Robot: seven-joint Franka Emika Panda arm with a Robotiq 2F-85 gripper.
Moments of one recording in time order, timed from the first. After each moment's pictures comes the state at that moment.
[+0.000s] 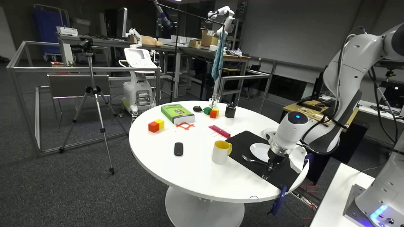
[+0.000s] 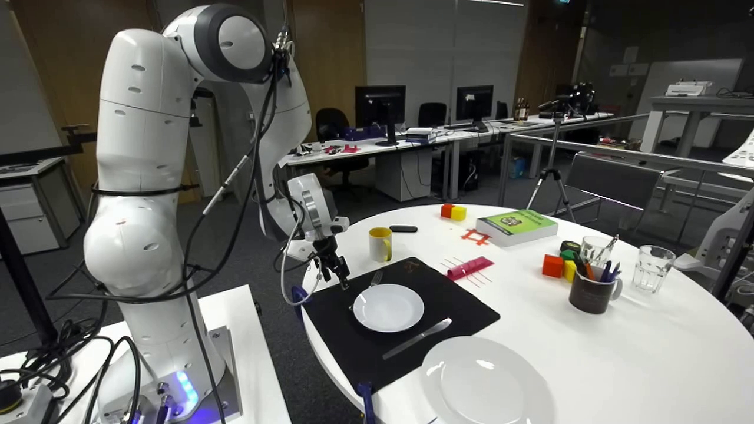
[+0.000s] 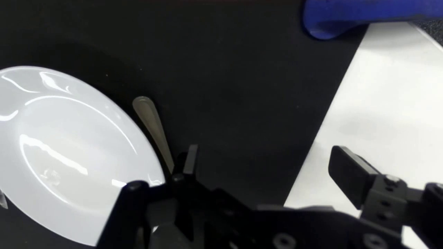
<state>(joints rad) 0.06 0.32 0.26 -2.58 -1.14 2.84 1.14</state>
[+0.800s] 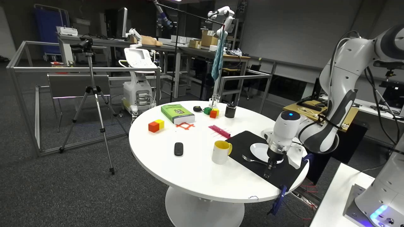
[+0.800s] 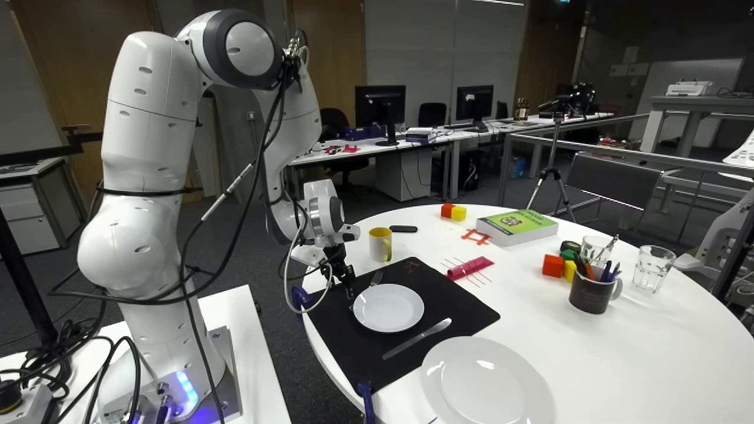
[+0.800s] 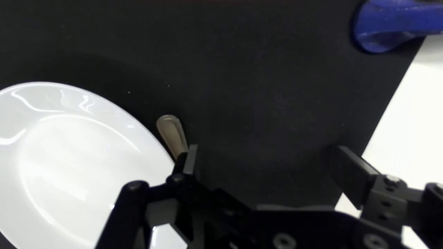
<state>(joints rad) -0.02 0.36 0.26 -2.56 -0.97 2.84 0.90</state>
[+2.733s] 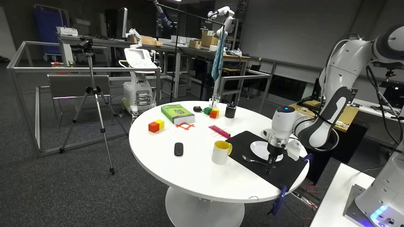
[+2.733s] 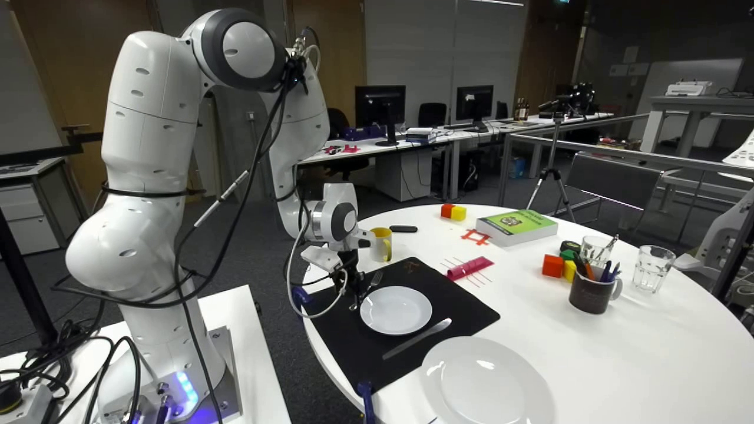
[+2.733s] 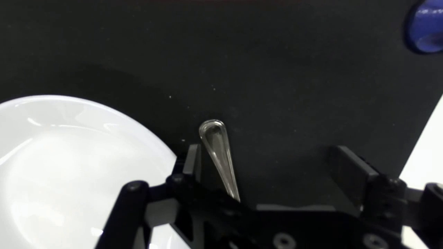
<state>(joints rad) -0.14 0.38 0.30 -2.56 -0.69 2.84 0.54</state>
